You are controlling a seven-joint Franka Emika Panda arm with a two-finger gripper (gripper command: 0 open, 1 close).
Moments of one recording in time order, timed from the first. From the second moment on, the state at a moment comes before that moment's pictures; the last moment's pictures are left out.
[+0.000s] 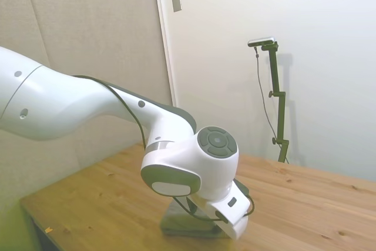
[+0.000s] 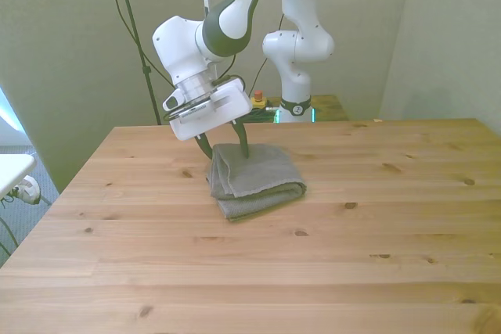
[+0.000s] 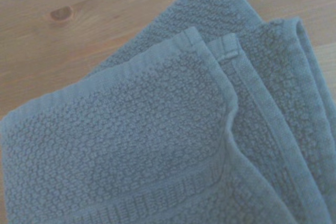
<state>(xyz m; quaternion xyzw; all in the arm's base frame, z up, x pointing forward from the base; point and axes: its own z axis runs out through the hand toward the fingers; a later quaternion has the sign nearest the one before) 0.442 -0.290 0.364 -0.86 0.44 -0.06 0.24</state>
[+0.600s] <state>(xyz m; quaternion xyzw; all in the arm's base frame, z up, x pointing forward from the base) 0.434 -0.288 0.372 -0.86 0.43 -0.06 0.25</state>
